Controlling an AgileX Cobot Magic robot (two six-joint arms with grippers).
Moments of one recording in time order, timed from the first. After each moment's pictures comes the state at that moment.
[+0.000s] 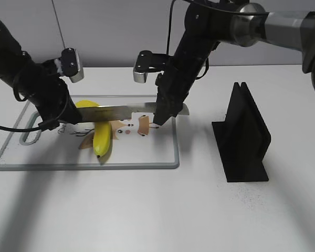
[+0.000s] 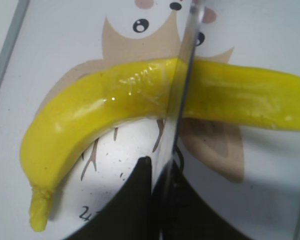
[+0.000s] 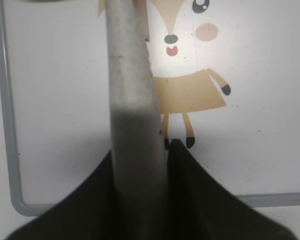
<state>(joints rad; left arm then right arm) -0.15 2.04 -1.30 -0.58 0.72 1.66 0.44 2.43 -2.02 0.38 1.10 -1.11</state>
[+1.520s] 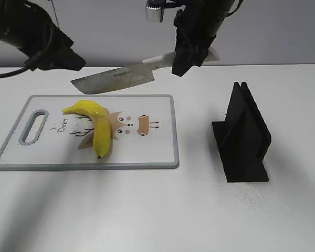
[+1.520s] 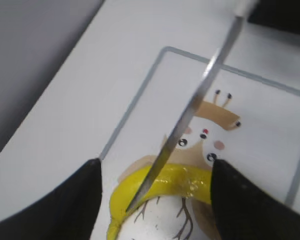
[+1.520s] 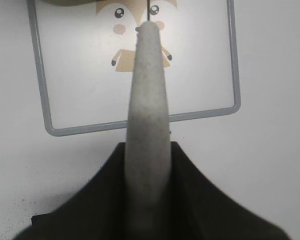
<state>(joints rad) -0.16 1.68 -1.27 -0.77 0.70 1.51 0.45 2.14 -2.02 0.25 1.23 -1.03</state>
